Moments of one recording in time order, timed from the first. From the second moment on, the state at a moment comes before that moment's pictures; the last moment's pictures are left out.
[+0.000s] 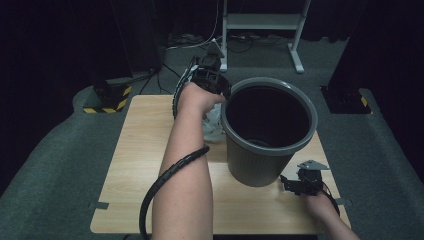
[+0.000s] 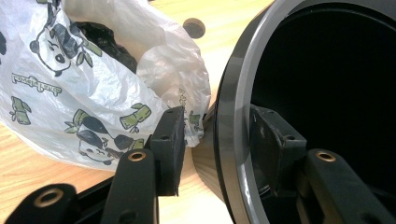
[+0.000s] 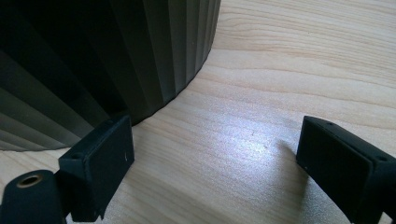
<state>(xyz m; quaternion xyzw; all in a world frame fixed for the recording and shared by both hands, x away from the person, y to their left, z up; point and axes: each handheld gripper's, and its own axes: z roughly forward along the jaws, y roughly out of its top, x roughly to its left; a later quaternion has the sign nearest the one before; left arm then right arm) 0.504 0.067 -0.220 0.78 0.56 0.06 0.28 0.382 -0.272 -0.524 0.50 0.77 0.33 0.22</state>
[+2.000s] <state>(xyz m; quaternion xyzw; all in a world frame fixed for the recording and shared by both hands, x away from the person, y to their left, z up) 0.450 0.241 -0.359 0.74 0.63 0.11 0.21 0.382 -0.272 -0.525 0.50 0.77 0.33 0.22</state>
